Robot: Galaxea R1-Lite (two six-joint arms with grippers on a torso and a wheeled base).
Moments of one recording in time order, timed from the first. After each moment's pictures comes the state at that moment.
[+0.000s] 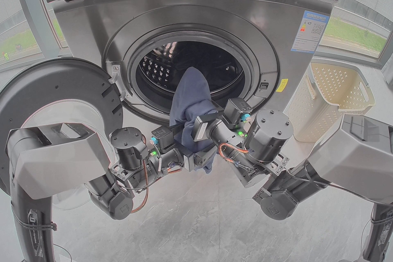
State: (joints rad) left arm -0.54 2.26 -0.78 -1.55 -0.26 0.01; right arm 0.81 2.20 -1.03 -1.47 -0.32 0.07
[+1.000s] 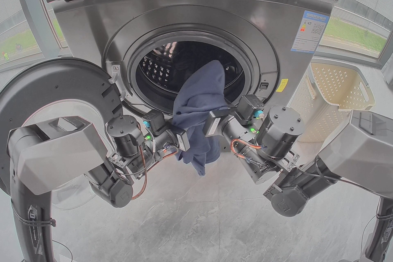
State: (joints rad) left arm -0.49 2.28 -0.90 -1.54 -0.18 -0.11; right arm 0.78 2.16 -0.98 -1.48 -0.34 0.10
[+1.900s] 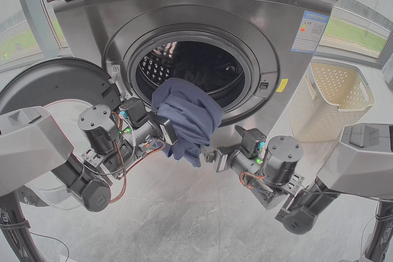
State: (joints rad) left arm -0.50 2.05 -0.73 -1.53 -0.15 -0.17; right arm 0.77 2.17 -0.75 -1.49 -0.33 0.10
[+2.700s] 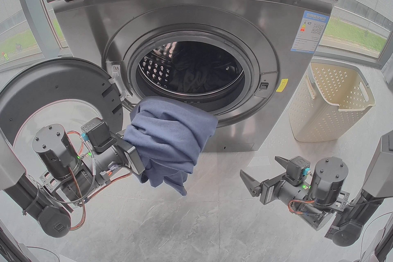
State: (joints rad) left arm -0.48 1.79 -0.36 -1.55 -0.16 -0.11; right arm 0.73 1.95 -0.27 -1.50 -0.32 0.11
